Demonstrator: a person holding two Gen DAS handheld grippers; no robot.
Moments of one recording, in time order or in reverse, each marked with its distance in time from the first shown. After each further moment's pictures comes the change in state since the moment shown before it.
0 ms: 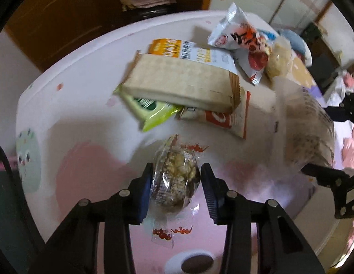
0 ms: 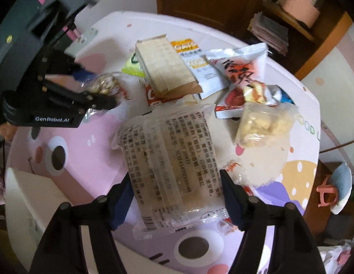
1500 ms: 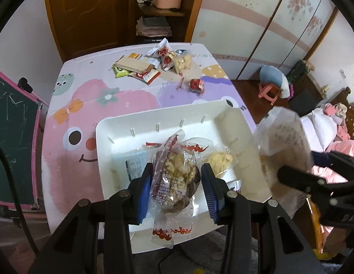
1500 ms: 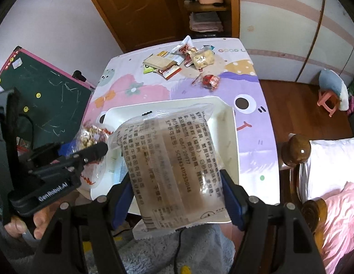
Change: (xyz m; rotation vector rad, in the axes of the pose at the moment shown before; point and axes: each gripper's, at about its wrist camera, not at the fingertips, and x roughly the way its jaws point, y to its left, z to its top) left arm -0.221 -0.177 -0.236 -0.162 -0.219 -0.030; right arm -0.221 0.076 -0.245 0.499 -0.162 0.064
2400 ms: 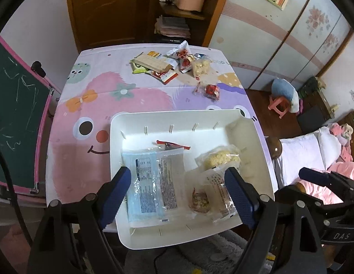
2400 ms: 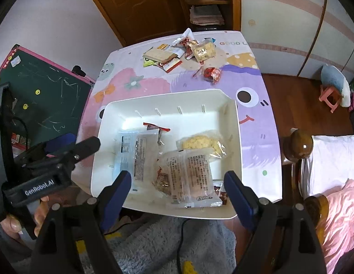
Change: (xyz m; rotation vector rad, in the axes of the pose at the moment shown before) left arm -0.007 0.020 0.002 -0.127 -0.018 0.032; right arm 0.008 0.000 0.002 0.001 0.046 0.009
